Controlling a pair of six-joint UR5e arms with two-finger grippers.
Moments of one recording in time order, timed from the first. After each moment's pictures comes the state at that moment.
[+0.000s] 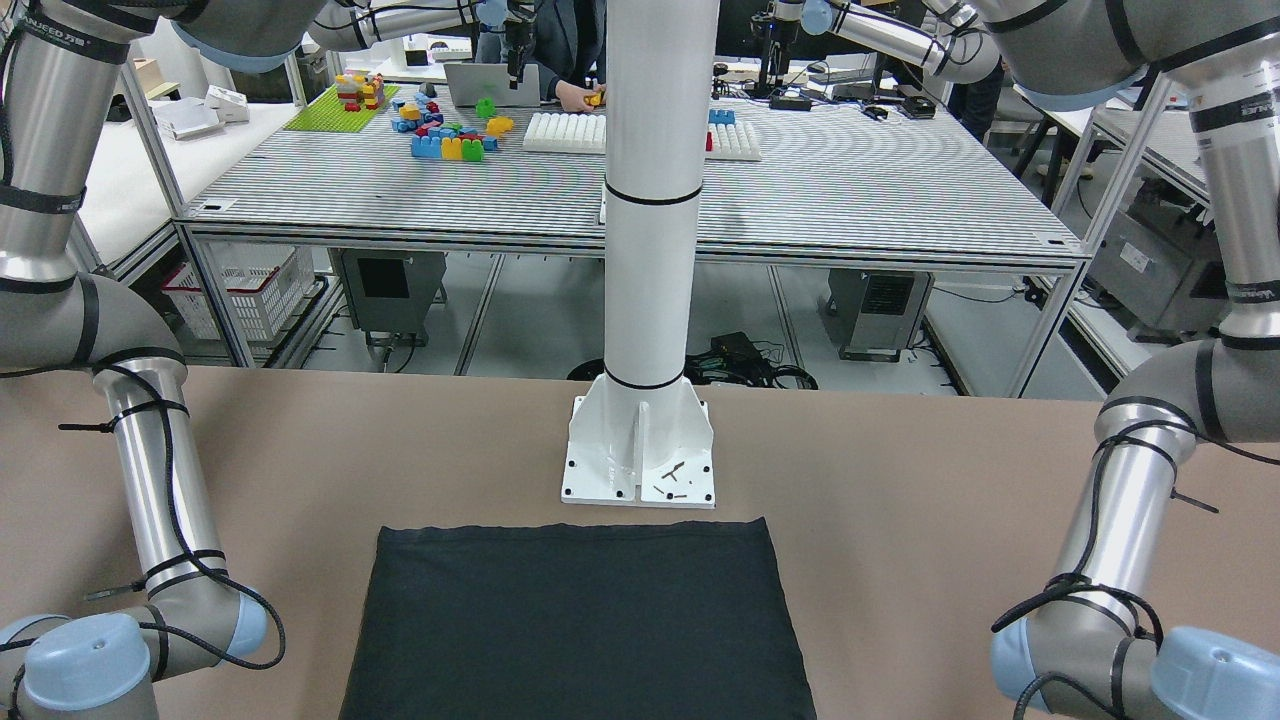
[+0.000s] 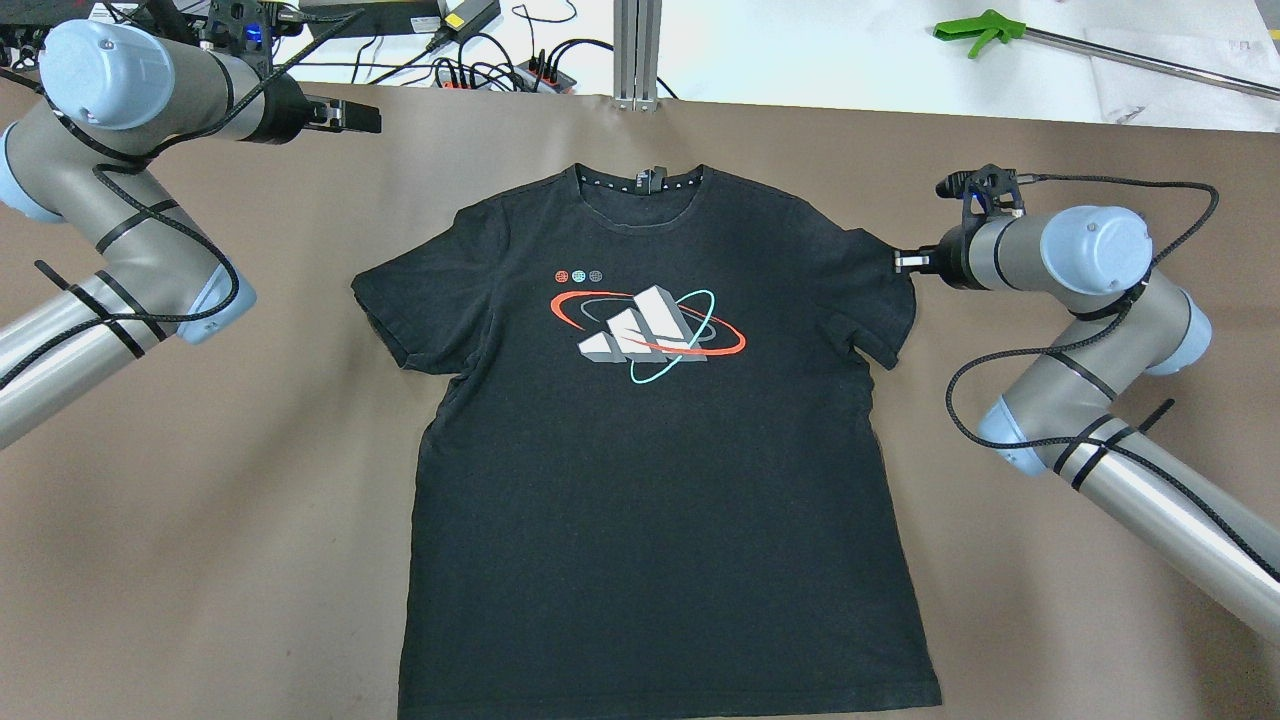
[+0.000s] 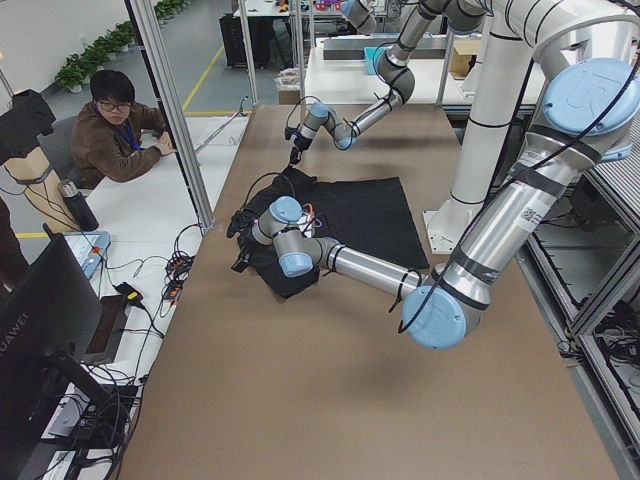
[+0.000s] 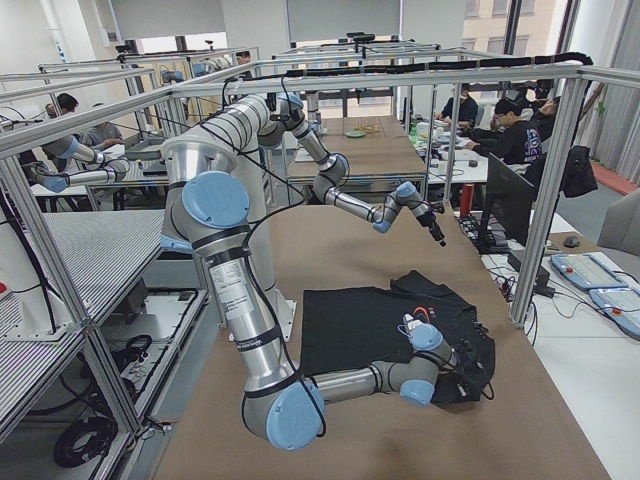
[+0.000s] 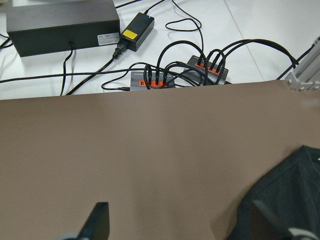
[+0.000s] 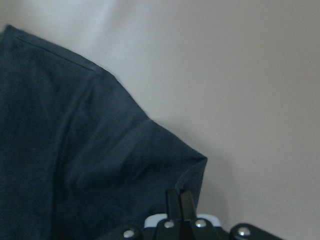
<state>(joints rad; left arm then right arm) -1.04 -2.19 -1.27 -2.40 -1.83 -0.89 0.94 -1.10 1.24 -0.64 1.84 0.89</state>
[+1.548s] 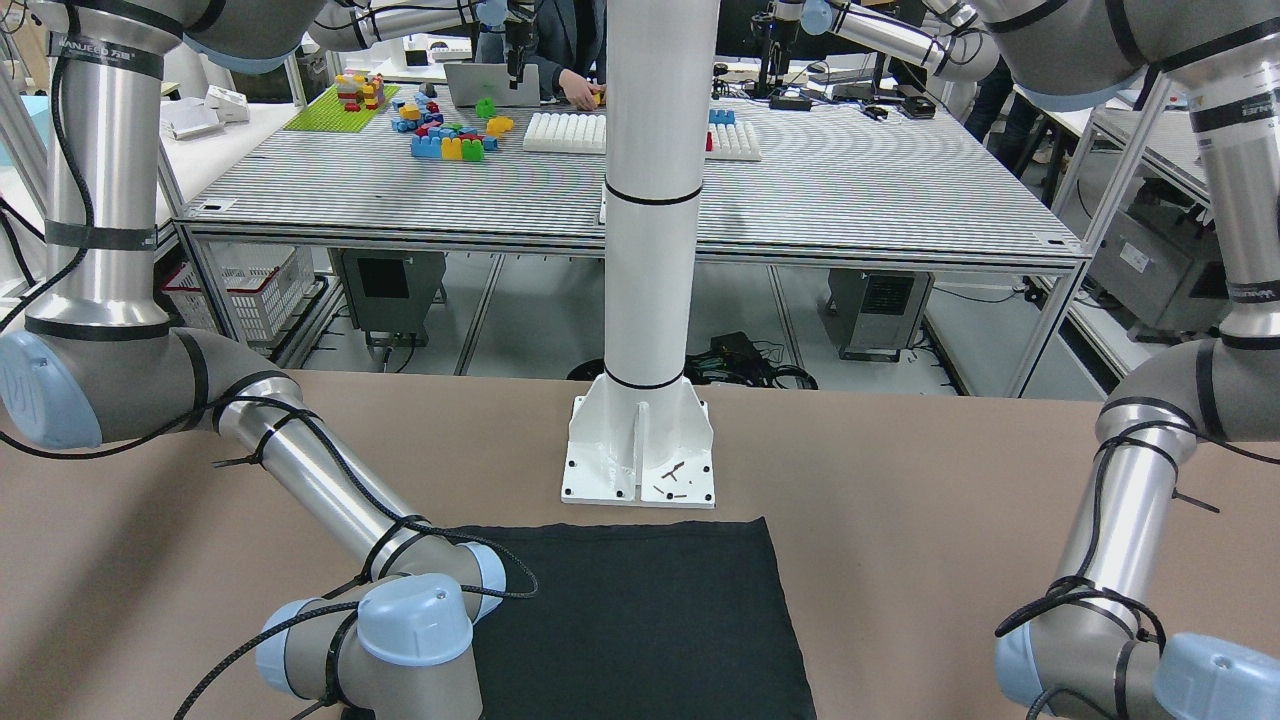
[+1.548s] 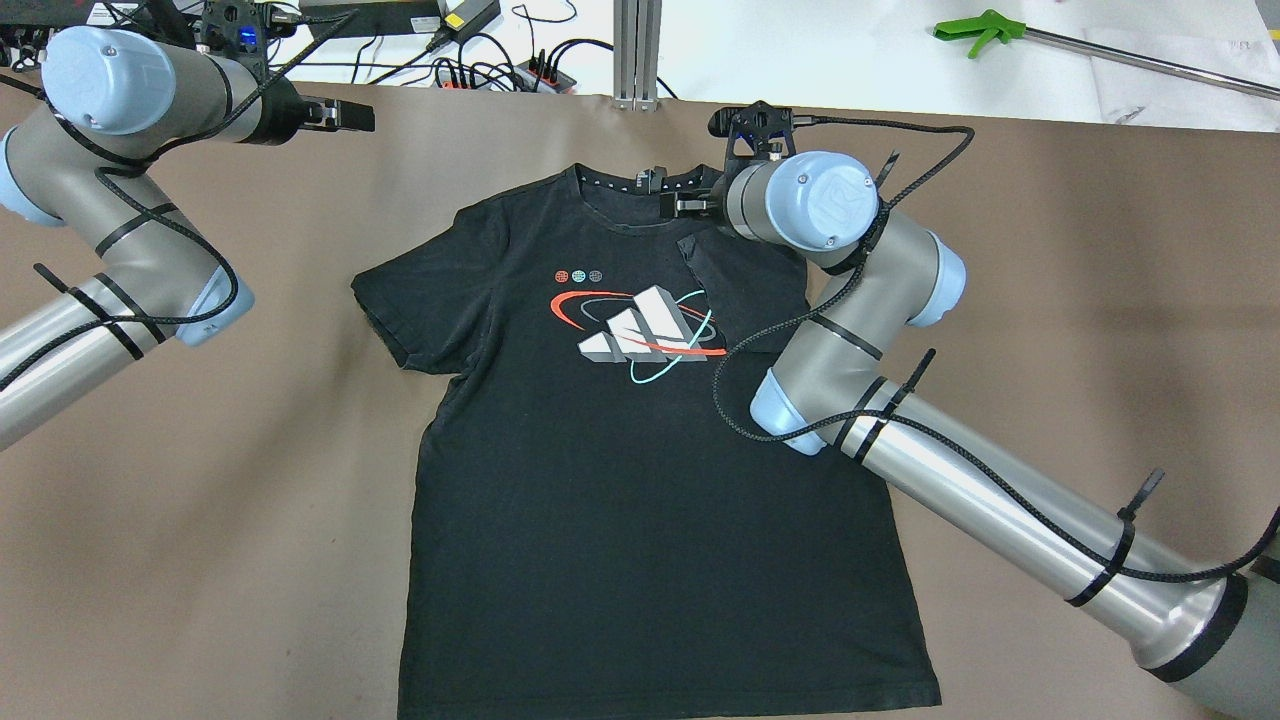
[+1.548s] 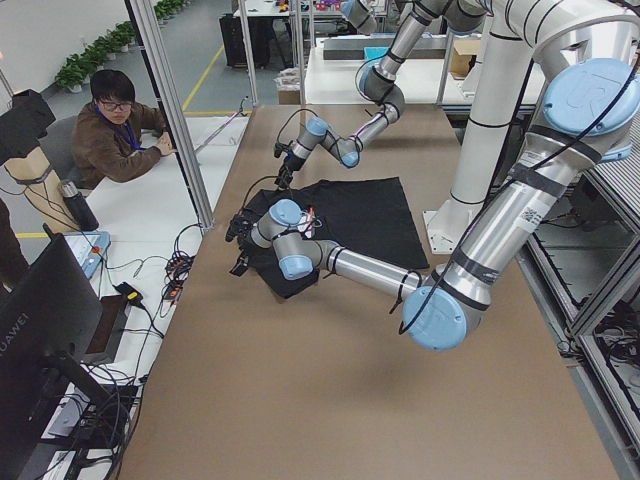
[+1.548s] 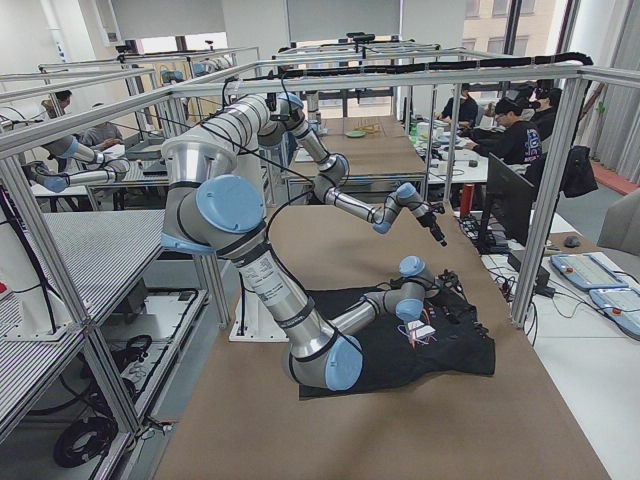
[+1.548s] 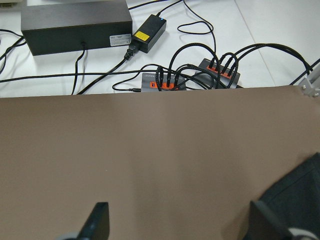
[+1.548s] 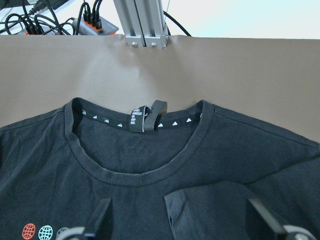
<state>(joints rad) -1.04 -2.18 -1.26 -2.41 -1.80 -0.92 0.78 -0.75 1.22 -0.89 1.62 1.01</state>
